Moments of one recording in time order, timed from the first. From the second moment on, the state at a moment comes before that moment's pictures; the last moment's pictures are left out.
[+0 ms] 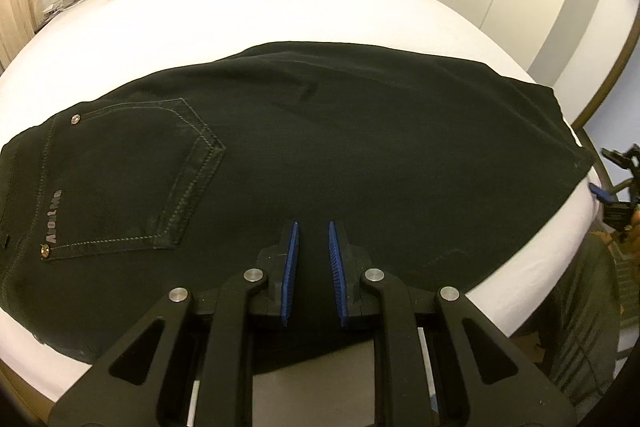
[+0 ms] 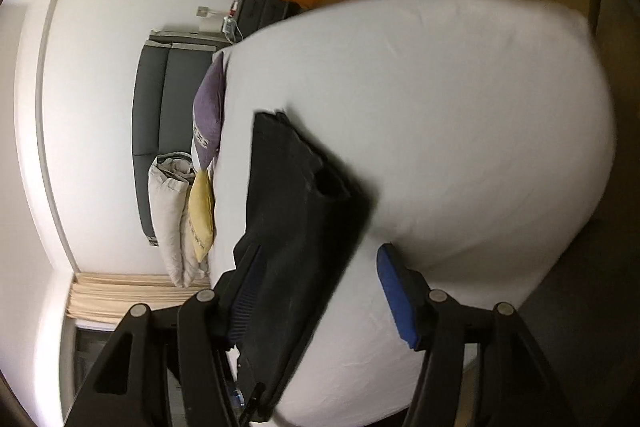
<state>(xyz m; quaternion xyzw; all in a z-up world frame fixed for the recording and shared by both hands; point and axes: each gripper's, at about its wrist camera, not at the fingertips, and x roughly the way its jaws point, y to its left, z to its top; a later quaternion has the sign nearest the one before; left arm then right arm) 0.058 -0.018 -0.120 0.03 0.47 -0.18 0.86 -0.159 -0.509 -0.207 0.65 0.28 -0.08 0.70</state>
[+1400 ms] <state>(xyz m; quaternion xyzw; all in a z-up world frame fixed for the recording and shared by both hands) 0.091 -0.102 -0.117 0.01 0.49 -0.26 0.83 -0.116 -0.497 -0.192 0.58 0.25 -0.12 0.77</state>
